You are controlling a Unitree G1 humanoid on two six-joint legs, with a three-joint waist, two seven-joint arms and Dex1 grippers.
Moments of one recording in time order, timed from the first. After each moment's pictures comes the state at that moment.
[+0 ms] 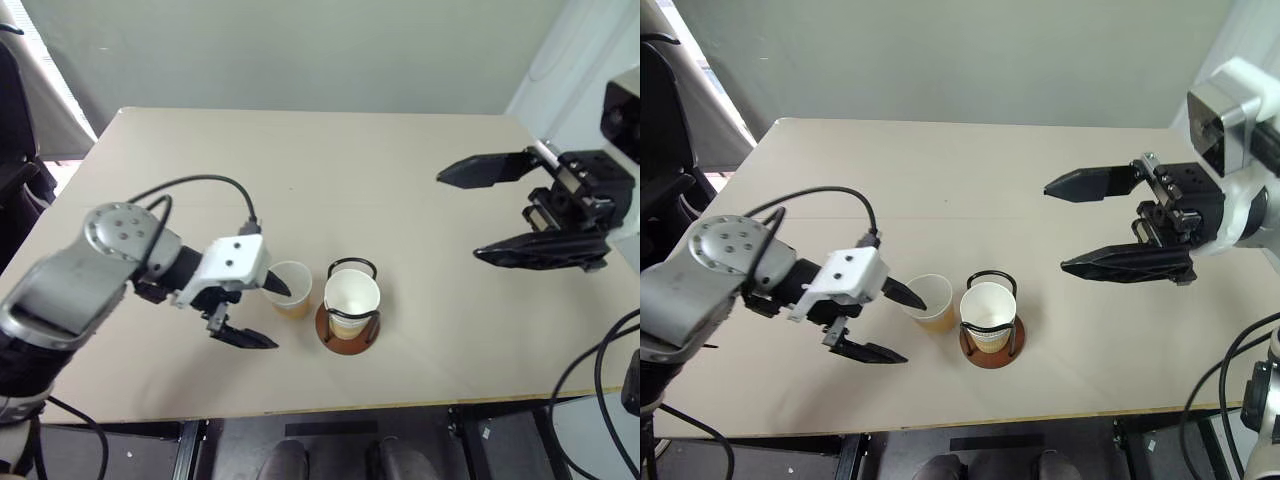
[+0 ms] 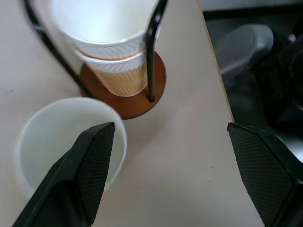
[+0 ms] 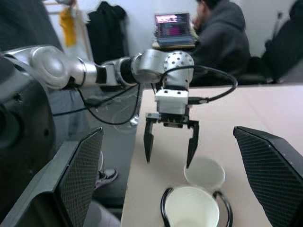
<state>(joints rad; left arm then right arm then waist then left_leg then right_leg) -0.65 1.12 -0.27 -0.38 -0.42 0.60 -1.44 -0.81 -0.91 -0.25 -0.33 1.01 1.03 1.29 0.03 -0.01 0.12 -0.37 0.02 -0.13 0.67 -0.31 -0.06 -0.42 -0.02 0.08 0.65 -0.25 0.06</state>
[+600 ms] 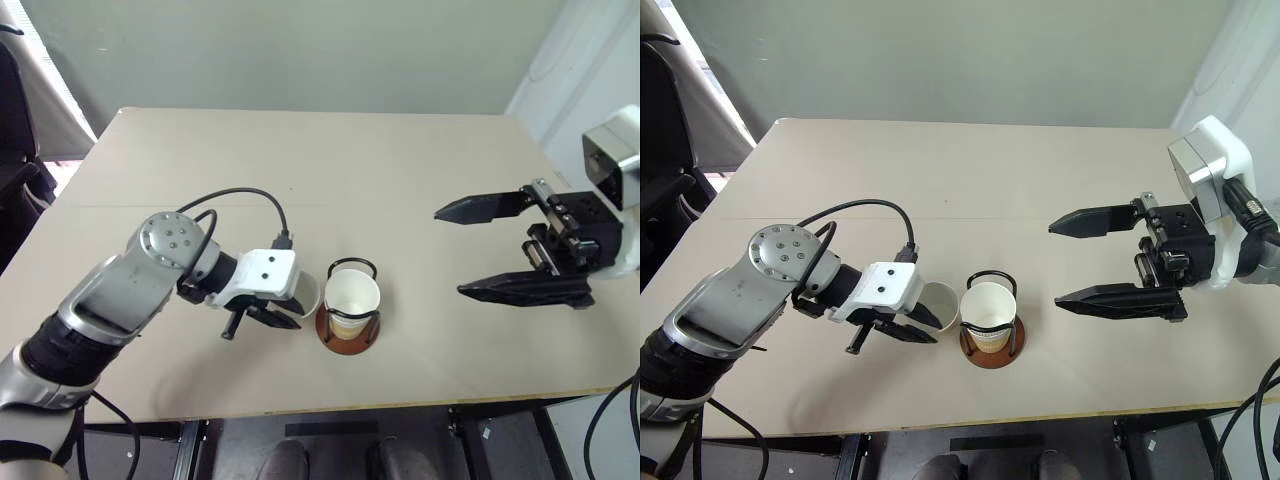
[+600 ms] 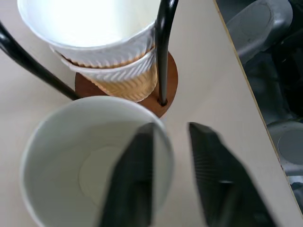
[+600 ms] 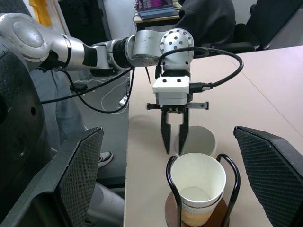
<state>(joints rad) -0.70 1.02 -0.35 -0.34 -0.28 0.54 -1.45 -0.68 -1.00 -0.28 -0.44 1.13 1.02 1.16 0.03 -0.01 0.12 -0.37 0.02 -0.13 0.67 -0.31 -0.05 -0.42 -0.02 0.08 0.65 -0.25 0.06</state>
